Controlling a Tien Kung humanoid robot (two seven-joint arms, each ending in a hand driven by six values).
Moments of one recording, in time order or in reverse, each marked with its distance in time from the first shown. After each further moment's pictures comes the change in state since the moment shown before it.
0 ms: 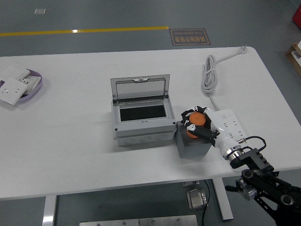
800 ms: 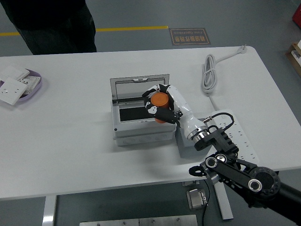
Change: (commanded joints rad) left arm -0.002 0.003 0.034 0.006 -0.031 0.001 -0.001; right arm 0.296 0.173 -0.243 0.079 -0.181 -0.223 -0.207
